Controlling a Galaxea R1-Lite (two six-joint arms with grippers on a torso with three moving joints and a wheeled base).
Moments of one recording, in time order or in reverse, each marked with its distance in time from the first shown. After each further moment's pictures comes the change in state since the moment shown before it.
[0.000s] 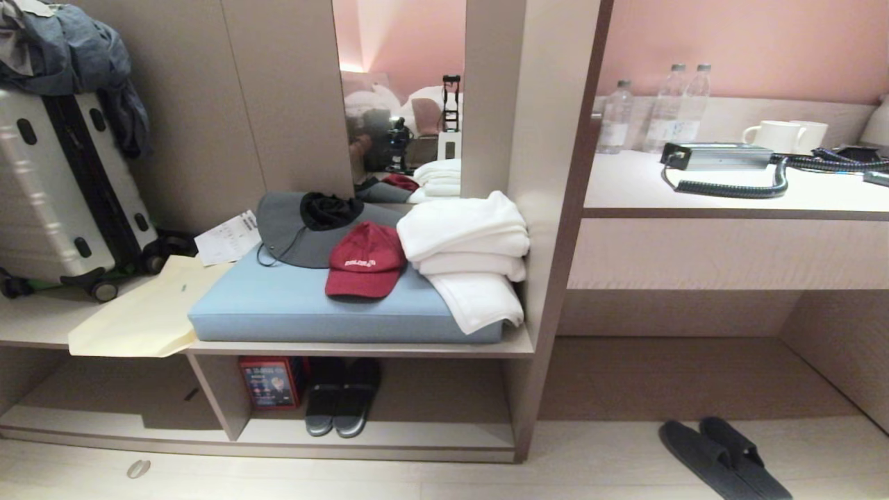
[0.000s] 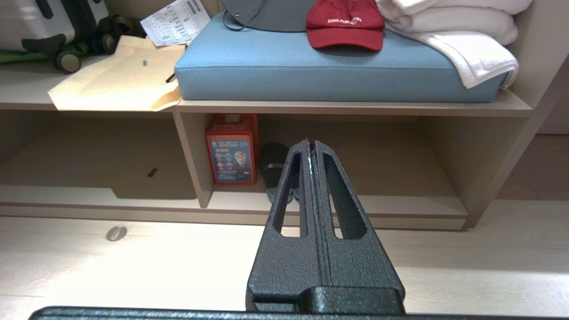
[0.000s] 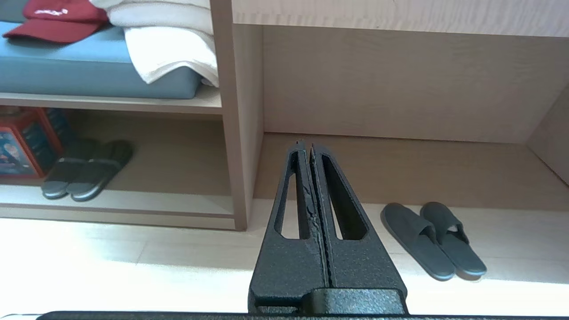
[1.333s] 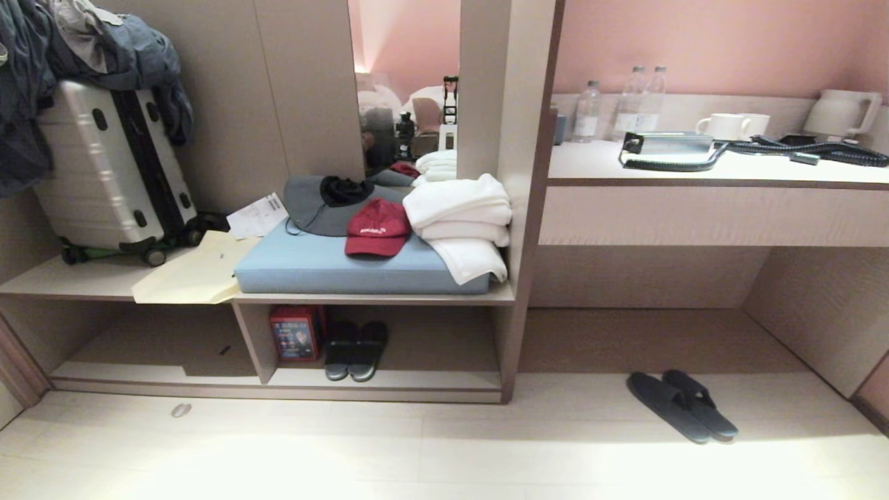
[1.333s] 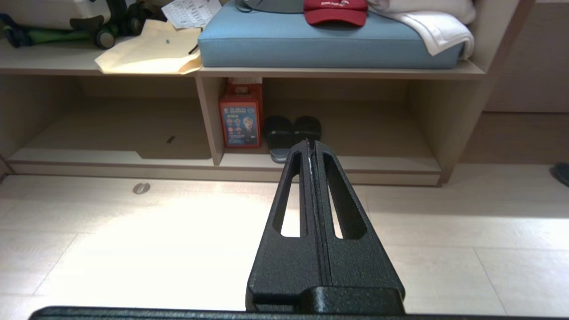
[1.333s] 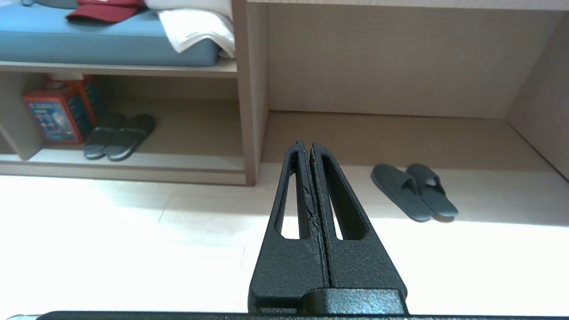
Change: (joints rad) left arm 0.000 0.000 0.000 -0.001 0.000 -0.003; right arm 0.000 0.000 0.000 0.000 0.000 0.012
